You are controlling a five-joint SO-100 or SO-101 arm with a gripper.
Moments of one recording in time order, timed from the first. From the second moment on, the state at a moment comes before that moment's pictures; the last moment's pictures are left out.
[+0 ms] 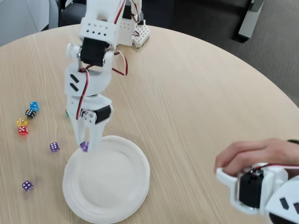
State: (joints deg) arm 13.0 80.2 98.5 31.6 31.2
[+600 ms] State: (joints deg) arm 13.0 80.2 98.5 27.2 22.7
